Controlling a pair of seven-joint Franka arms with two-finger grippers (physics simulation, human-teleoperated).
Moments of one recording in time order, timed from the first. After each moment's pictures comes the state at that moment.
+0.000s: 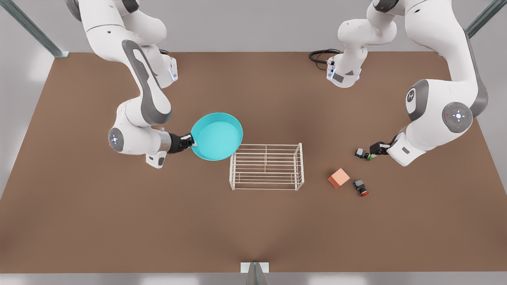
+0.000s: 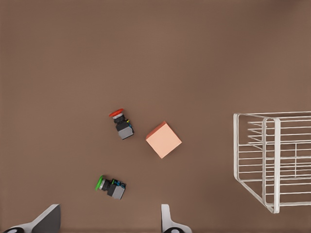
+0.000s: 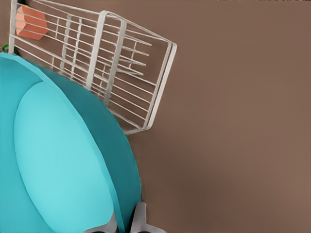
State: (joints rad) left arm 0.00 0.23 -0.10 -1.55 0.01 1.70 -0.05; right arm 0.19 0.28 0.13 -1.84 0.57 1.90 -0.31
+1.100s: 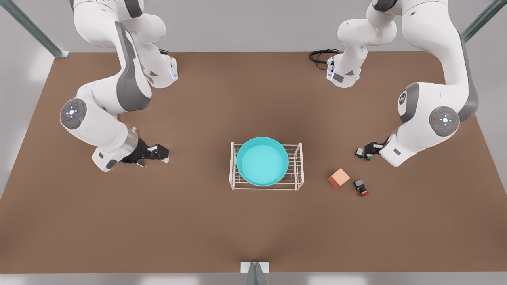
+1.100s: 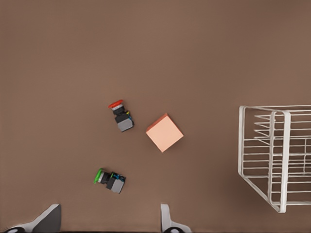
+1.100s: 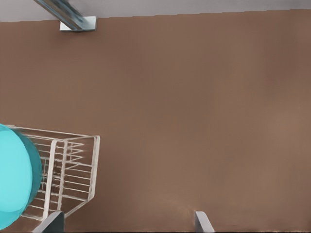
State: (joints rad) left arm -0.03 0.23 -0.10 -1.60 0.04 1.70 -0.11; right arm 0.37 0.30 -0.25 -1.45 0.22 1.75 0.06
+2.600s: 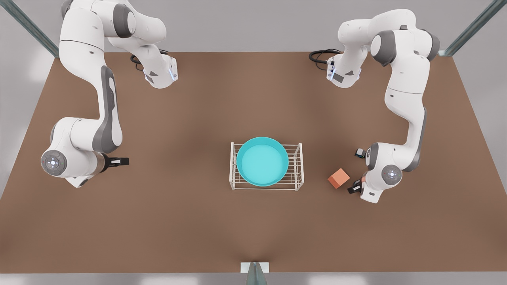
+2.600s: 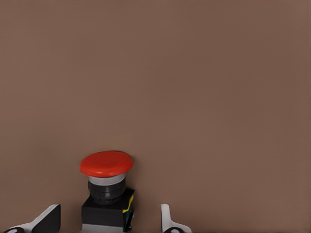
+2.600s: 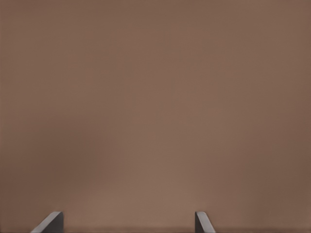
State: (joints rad) left arm 0.04 0.71 -0.10 -1.73 0.16 2.32 -0.58; right arm 0.21 0.43 -0.28 -1.57 0.05 1.66 -0.14
